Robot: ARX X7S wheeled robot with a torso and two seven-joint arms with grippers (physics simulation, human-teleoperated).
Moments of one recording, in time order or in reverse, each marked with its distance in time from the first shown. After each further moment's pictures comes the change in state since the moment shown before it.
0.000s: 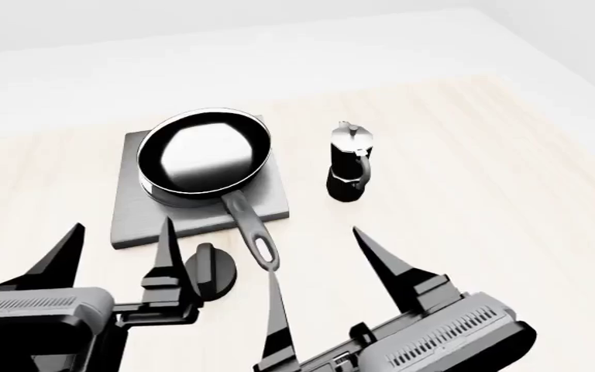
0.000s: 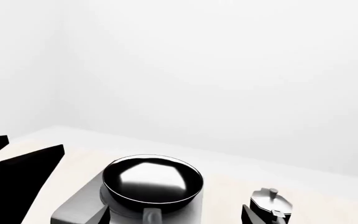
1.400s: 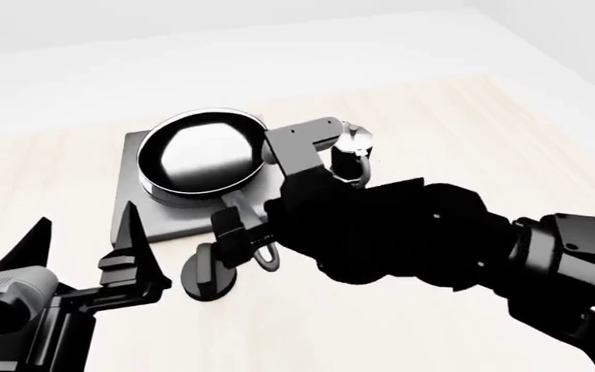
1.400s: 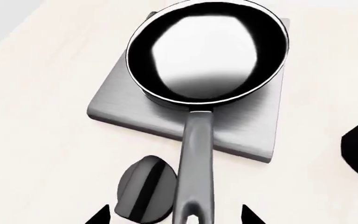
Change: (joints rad) left arm 0.008 -0.004 -0.142 -0.021 -0.136 0.029 0.005; right arm 0.539 -0.352 0.098 0.920 1.220 0.269 -0.568
